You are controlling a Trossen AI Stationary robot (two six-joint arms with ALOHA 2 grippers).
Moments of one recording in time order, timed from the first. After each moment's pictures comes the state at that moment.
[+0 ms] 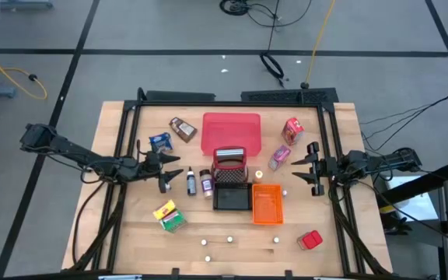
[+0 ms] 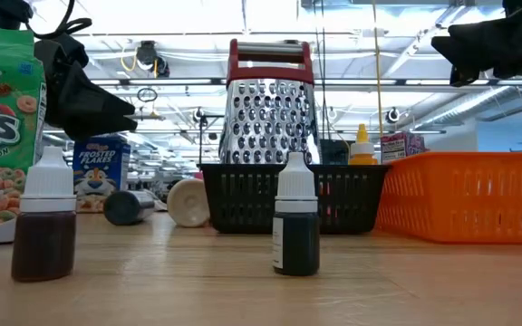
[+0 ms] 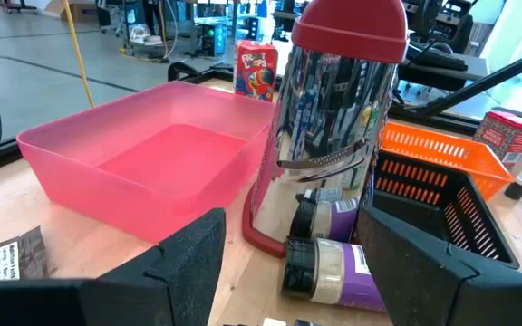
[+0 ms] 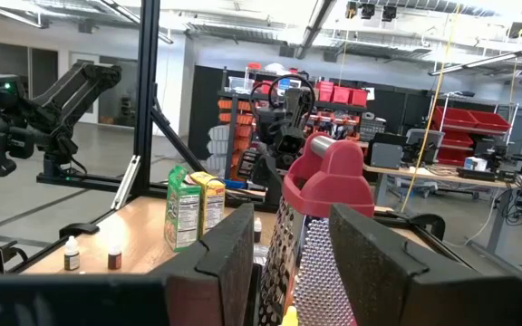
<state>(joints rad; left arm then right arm) -0.26 0.78 0.02 0.60 -0.51 -0.24 0.21 0.01 0.02 0.20 0.13 -0.14</state>
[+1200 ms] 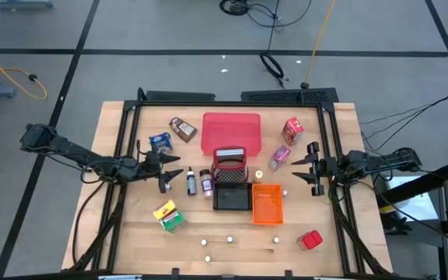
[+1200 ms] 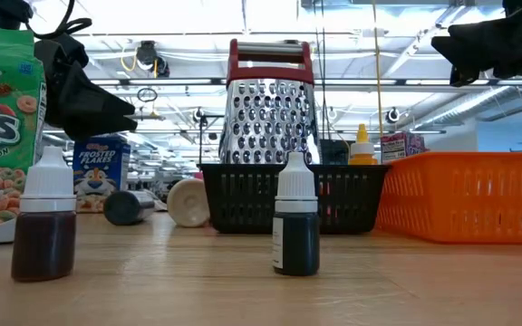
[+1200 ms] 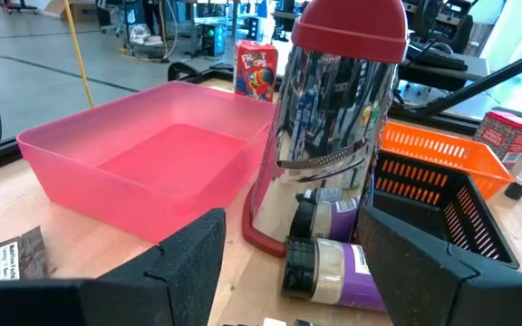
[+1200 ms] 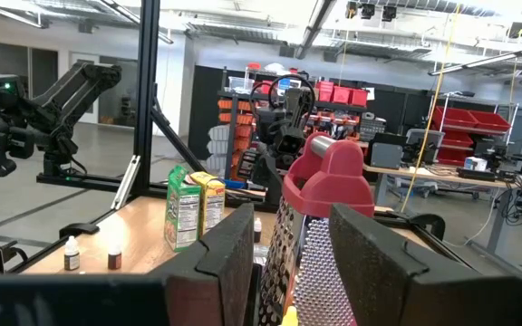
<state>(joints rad) -0.26 0.78 0.02 0.60 -0.51 -0.24 0.21 0.01 0.02 0.20 0.13 -0.14</state>
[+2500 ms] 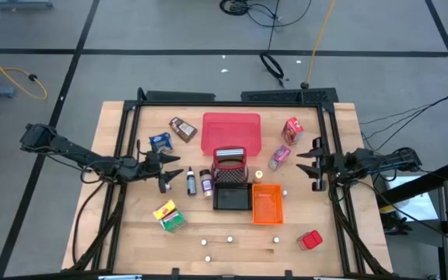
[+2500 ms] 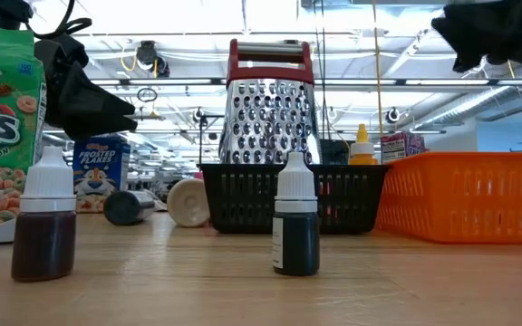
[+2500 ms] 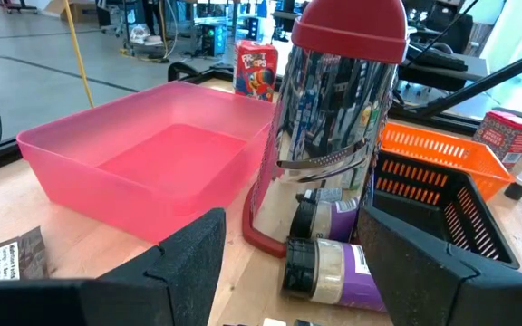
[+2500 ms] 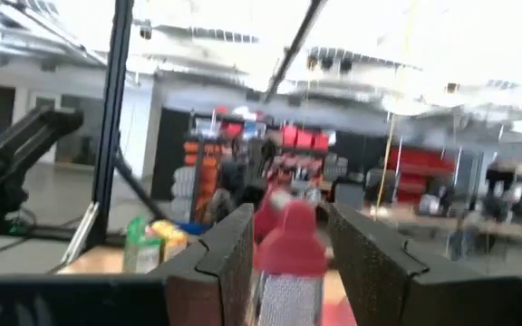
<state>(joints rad) -0.26 0.78 0.02 0.60 -0.51 -0.24 0.21 0.01 0.02 0.38 0.21 -0.23</state>
